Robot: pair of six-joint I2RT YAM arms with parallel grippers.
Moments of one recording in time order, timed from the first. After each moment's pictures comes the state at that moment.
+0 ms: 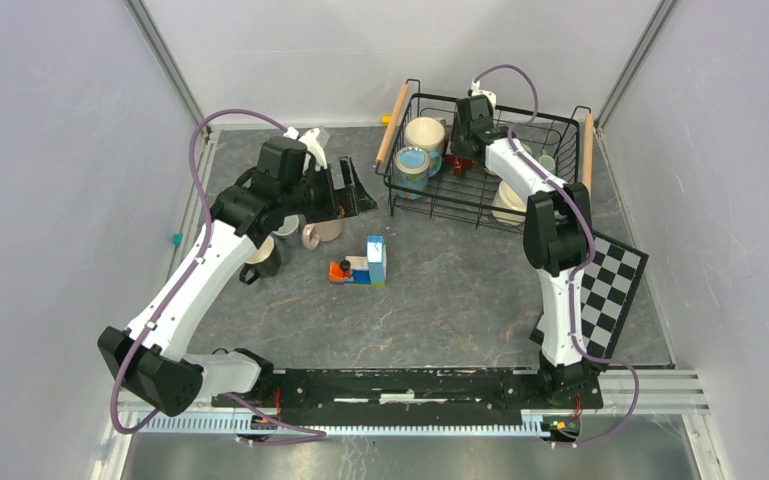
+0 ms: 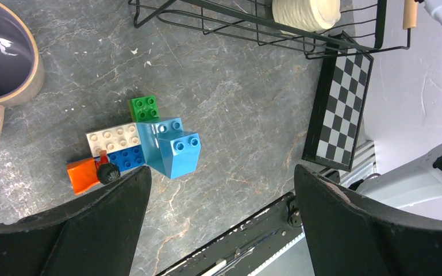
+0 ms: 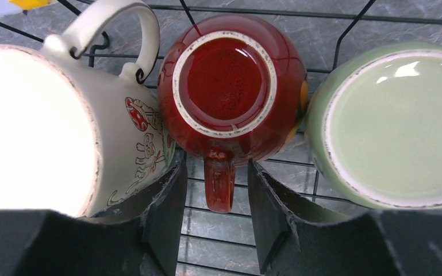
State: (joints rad) left arm -0.47 1.27 1.35 -0.72 0.25 -0.57; right arm 0.30 2.23 1.93 -0.40 0.27 0.39
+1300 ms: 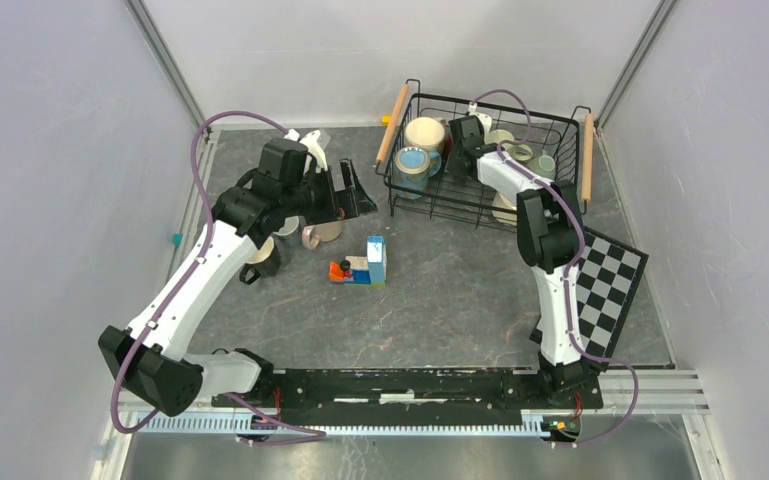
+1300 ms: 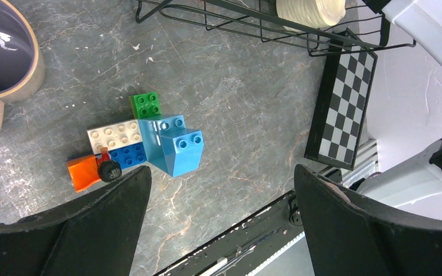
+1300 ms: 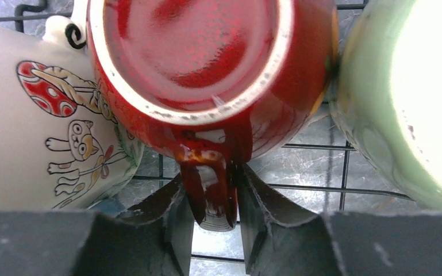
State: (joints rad) left arm -0.47 1.27 1.34 -0.72 0.25 -0.57; right arm 0.31 2.29 1.82 -0.33 0.31 0.49
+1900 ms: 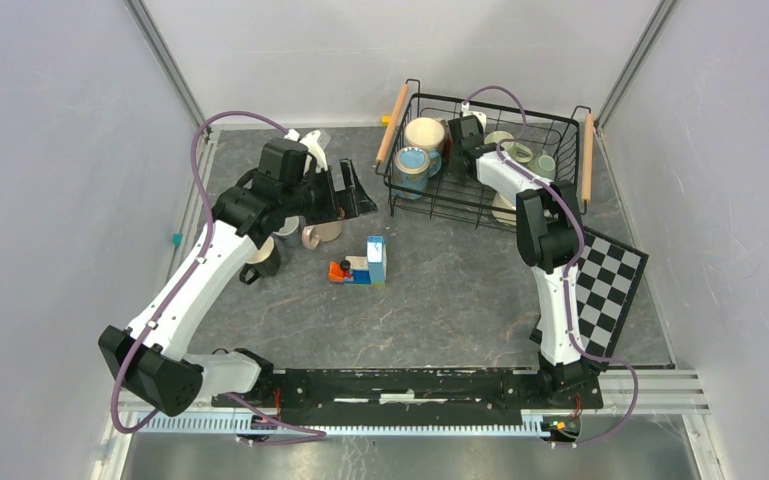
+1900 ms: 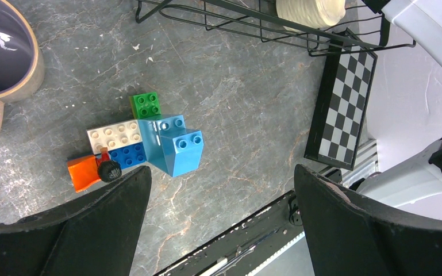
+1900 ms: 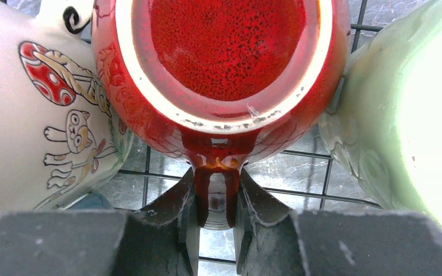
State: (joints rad) left arm -0.47 1.27 1.34 -0.72 0.25 -0.57; right arm 0.32 2.29 1.82 -0.33 0.32 0.36
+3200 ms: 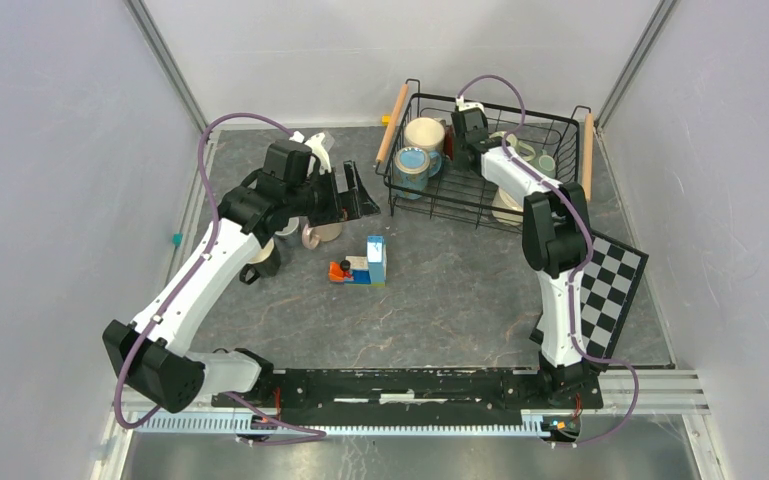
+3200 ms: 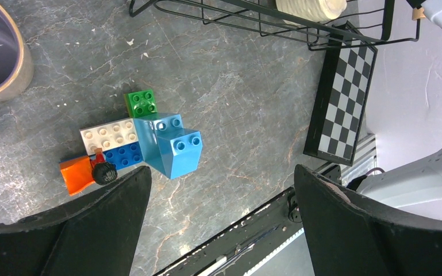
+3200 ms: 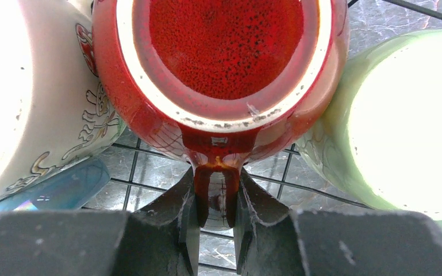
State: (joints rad) left arm -0.47 1.28 1.32 -0.70 0.27 -0.57; right arm 0.33 2.22 1.82 -0.38 0.32 0.17
